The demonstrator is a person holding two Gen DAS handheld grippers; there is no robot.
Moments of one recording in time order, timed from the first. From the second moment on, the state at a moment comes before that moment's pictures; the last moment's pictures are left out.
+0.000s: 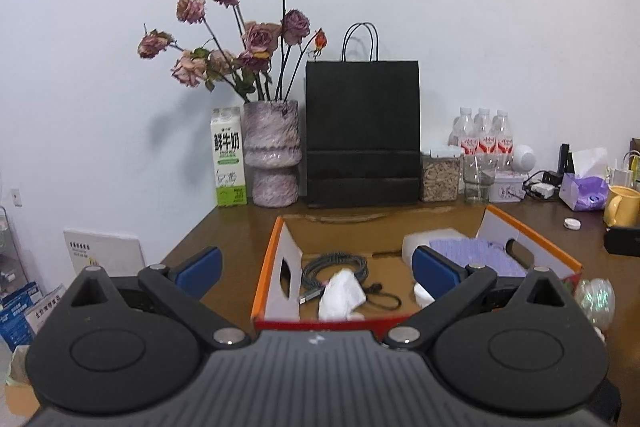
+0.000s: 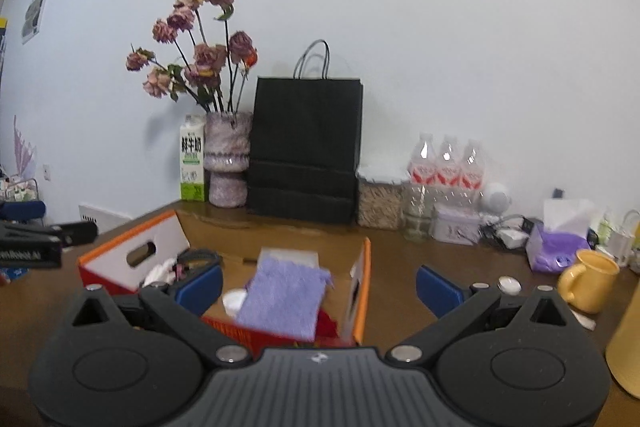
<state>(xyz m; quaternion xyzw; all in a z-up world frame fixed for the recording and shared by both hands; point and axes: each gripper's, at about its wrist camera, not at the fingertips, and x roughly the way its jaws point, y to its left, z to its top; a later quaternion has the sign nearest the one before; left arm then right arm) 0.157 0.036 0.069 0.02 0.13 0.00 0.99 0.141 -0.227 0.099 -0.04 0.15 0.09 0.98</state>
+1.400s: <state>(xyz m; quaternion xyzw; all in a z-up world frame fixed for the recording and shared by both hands) 0.203 0.069 -0.005 -0.02 0.30 -0.05 0.95 0.194 -0.270 0.012 -0.01 0.27 0.04 0.96</state>
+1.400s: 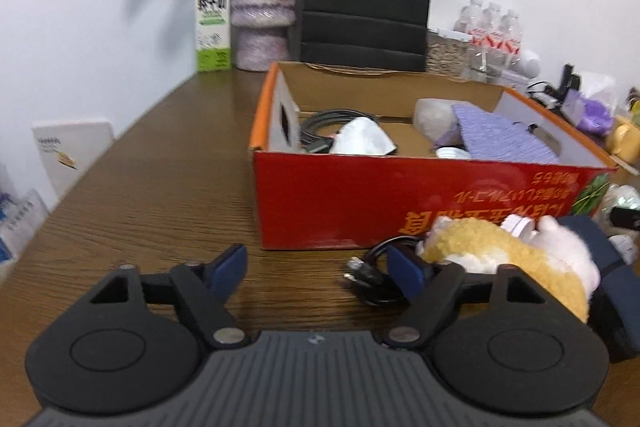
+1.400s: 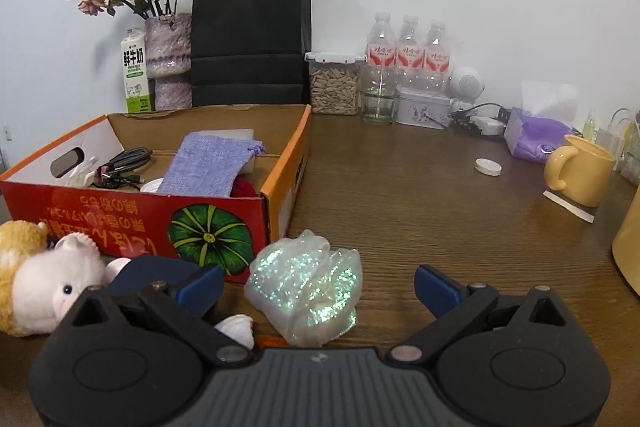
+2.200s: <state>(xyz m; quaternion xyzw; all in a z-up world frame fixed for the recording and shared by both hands) 0.182 0.083 0.004 -0.04 0.29 -0.04 0.96 0.178 -0.271 0.018 0.02 0.26 0.07 0.96</state>
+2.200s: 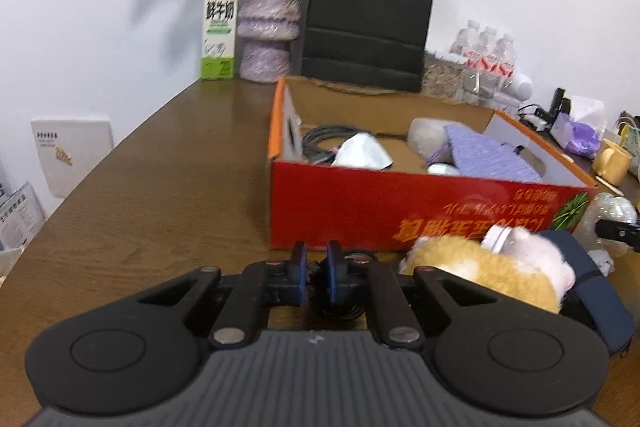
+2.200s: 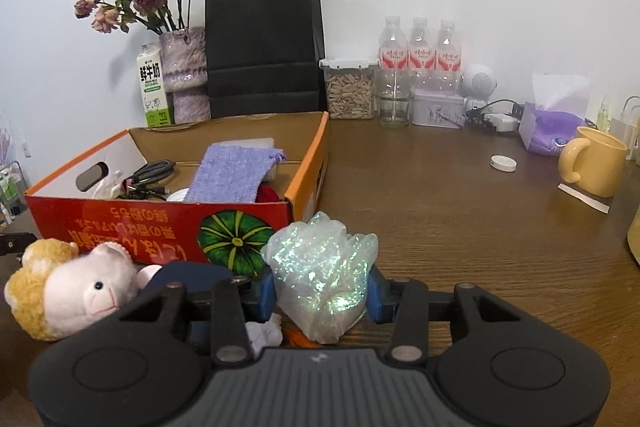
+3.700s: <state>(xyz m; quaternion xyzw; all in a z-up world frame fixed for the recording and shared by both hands) 0.164 0.067 0.080 -0.04 0.15 -0.10 0.98 0.166 -0.238 0.072 0.00 0.18 0.11 0.98</state>
